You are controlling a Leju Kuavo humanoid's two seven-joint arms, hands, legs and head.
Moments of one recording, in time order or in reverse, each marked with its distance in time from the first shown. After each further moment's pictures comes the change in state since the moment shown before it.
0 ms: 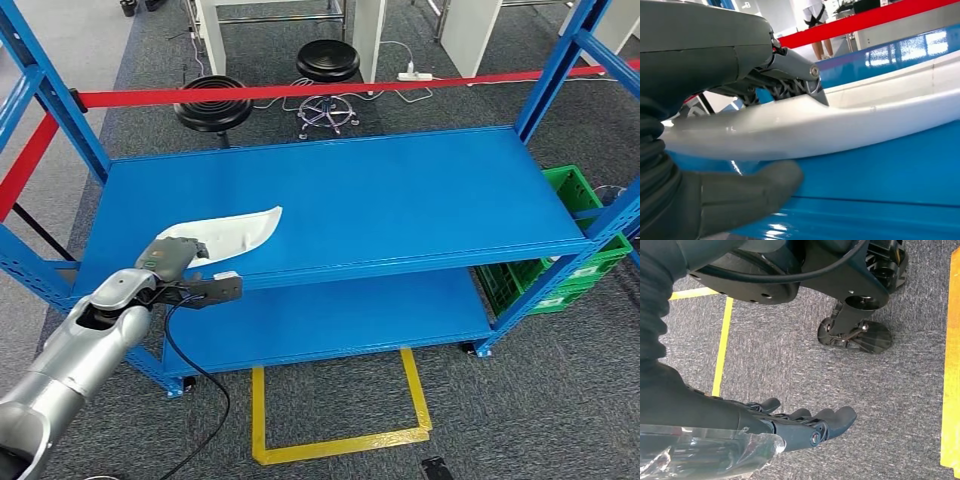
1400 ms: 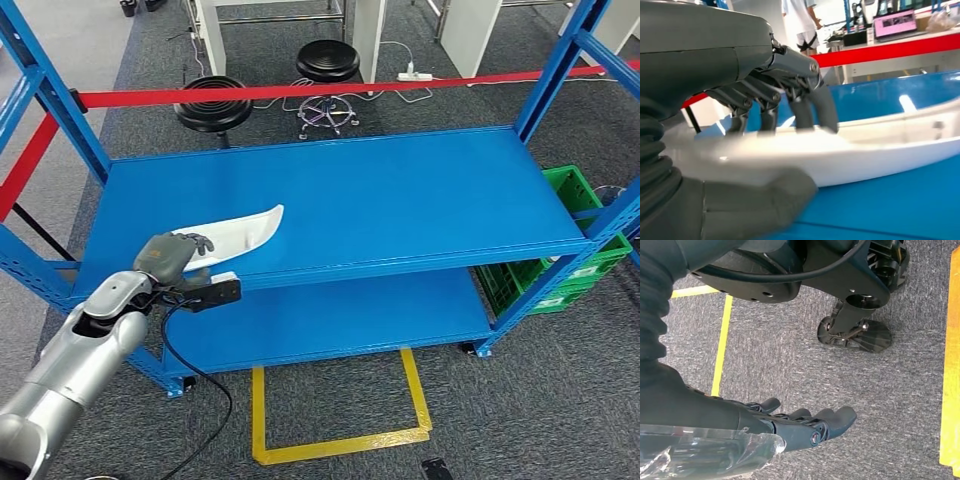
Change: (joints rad) left arm 0.062 -0.006 0.063 -0.075 -0.029 0.099 -0.101; right arm 0.004 0.002 -0.027 0.000 0.030 0.000 -0.011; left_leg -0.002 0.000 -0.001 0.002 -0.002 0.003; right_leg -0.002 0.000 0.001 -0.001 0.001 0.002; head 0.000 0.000
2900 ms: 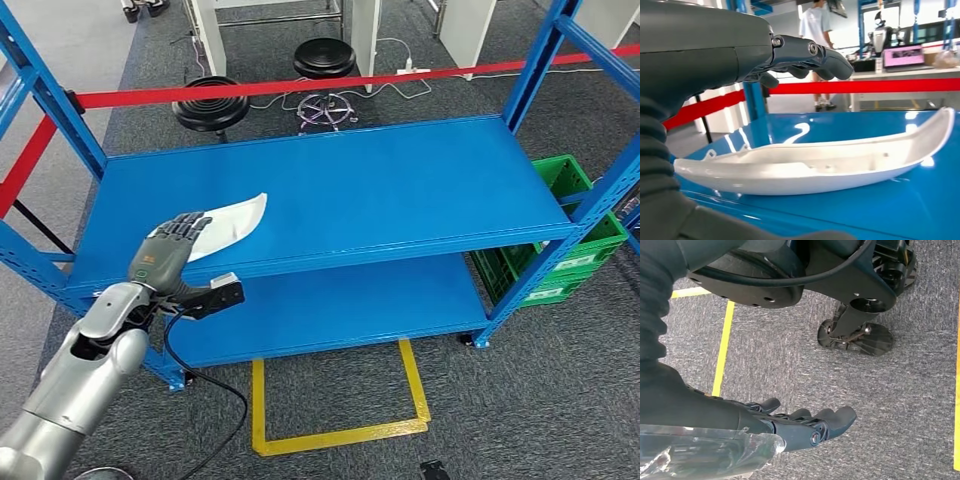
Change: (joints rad) left arm 0.114 -0.025 0.073 -0.197 -0.052 0.039 0.080; right arm 0.006 0.013 -0.037 0.000 0.033 -0.009 -0.010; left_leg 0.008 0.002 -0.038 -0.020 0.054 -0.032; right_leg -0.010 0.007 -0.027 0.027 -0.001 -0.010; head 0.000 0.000
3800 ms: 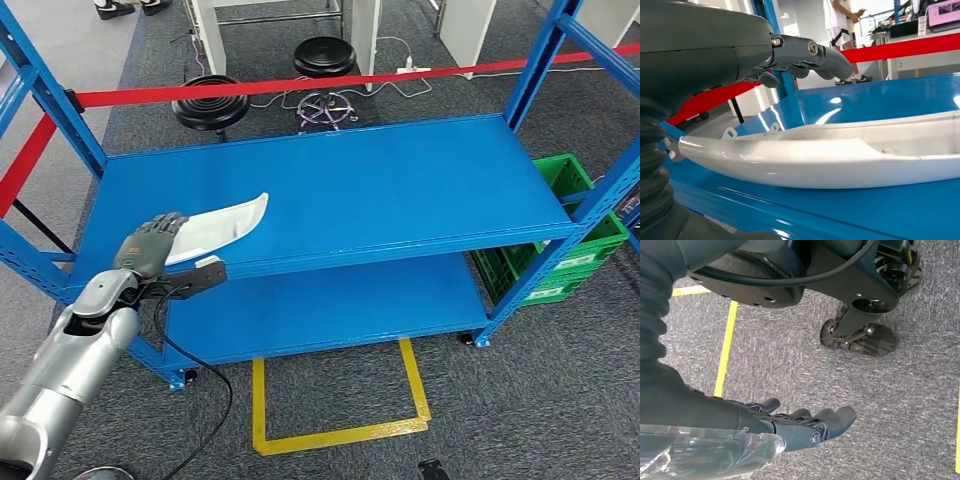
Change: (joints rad) left arm -0.112 -0.002 0.050 0.232 -0.010 -0.037 0.028; right arm -0.005 0.002 -0.011 0.000 0.033 0.006 0.015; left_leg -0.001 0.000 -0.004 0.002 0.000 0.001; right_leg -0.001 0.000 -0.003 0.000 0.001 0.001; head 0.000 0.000
